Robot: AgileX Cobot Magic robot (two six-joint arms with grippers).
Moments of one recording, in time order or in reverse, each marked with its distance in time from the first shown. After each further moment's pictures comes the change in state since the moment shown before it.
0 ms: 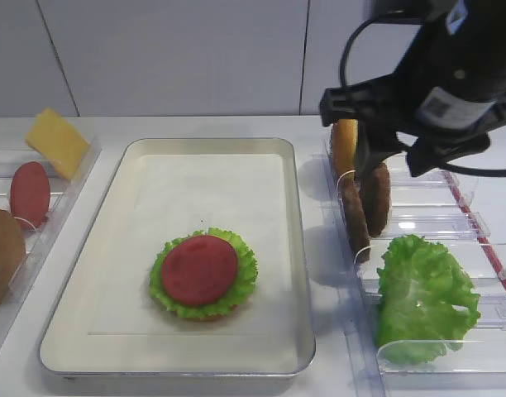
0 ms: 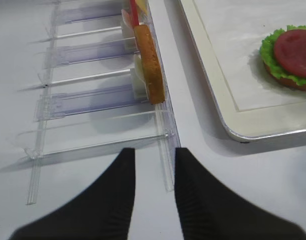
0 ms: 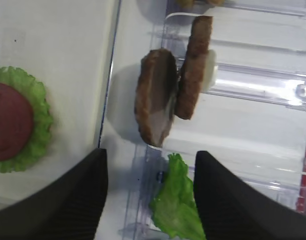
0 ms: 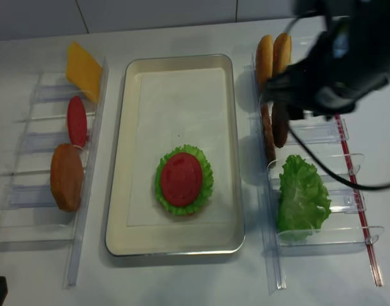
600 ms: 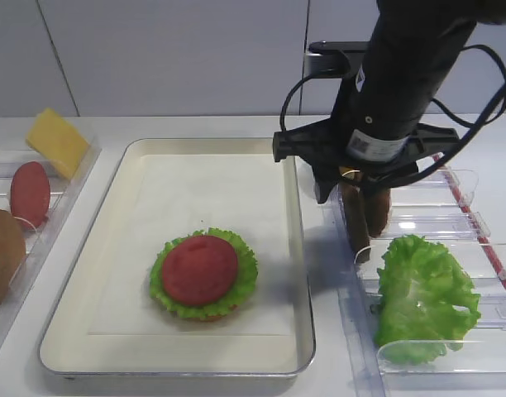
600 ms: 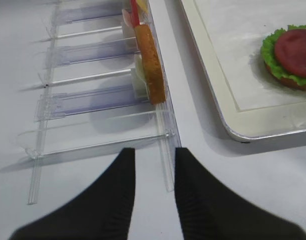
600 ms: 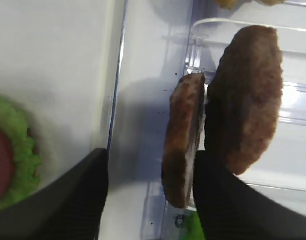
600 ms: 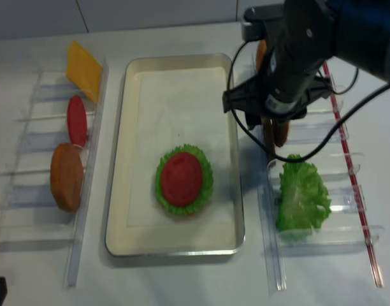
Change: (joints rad) left arm 0.000 0.000 0.000 0.002 0.000 0.000; right arm 0.043 0.244 -0.073 -0.031 -0.071 0.074
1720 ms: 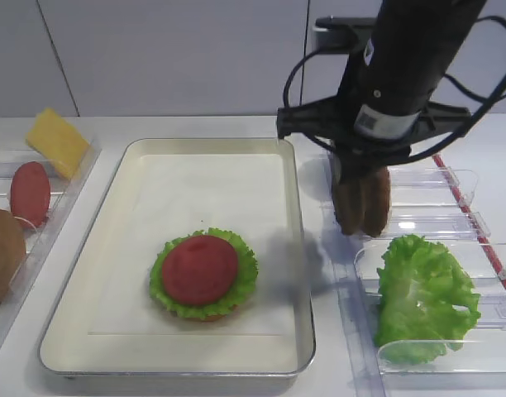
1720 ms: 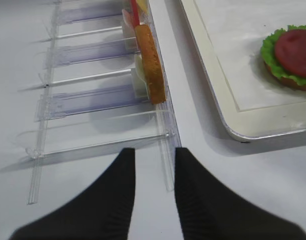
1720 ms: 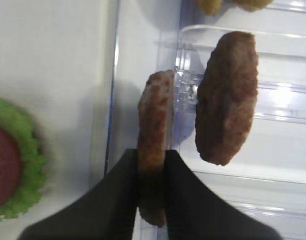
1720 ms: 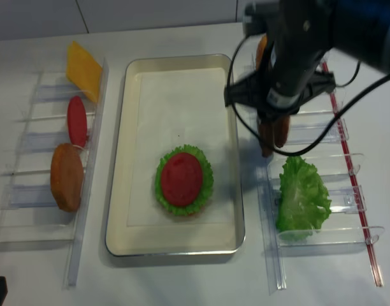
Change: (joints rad) left arm 0.000 0.000 0.000 0.000 0.000 0.000; right arm 0.000 -0.020 -0.049 -0.019 0.060 0.024
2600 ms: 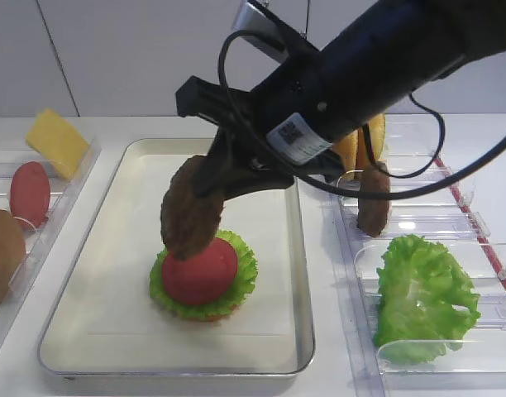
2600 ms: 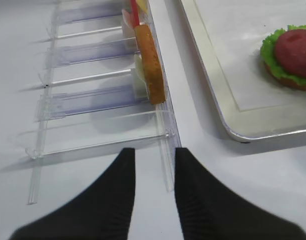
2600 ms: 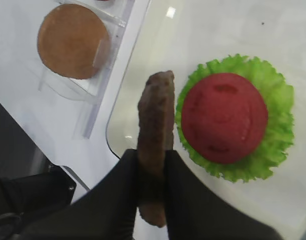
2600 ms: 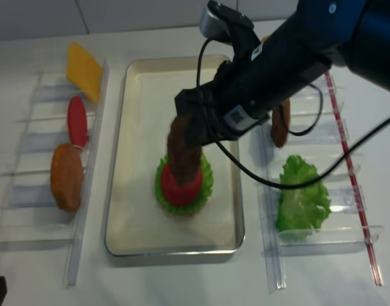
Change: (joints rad) left arm 0.000 0.000 0.000 0.000 0.000 0.000; right arm 0.010 -0.049 0.136 0.907 -0.198 -0.706
